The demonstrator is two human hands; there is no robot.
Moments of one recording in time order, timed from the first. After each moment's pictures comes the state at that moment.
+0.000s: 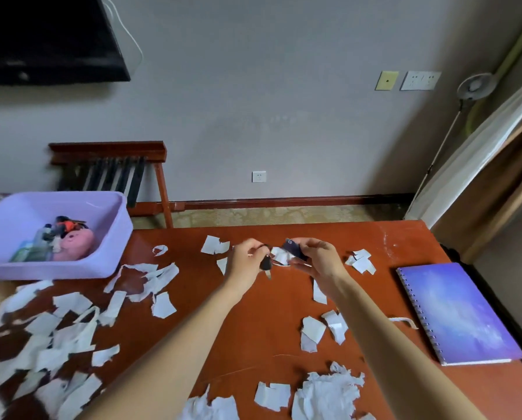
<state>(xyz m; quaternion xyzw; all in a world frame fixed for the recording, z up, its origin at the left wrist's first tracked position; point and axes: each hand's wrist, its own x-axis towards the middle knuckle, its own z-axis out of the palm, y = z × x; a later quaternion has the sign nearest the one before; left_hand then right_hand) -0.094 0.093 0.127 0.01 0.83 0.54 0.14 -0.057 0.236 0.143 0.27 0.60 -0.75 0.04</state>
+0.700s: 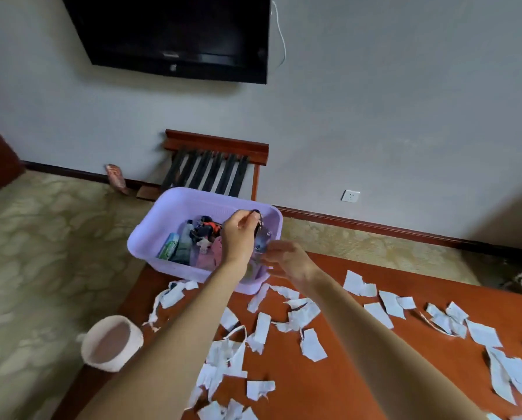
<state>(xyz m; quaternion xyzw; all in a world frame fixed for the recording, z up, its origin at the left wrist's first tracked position) -0.246 -0.228 0.157 -0.14 0.74 0.66 -0.09 -0.225 -0.120 0.147 0.09 0.72 -0.65 0.23</state>
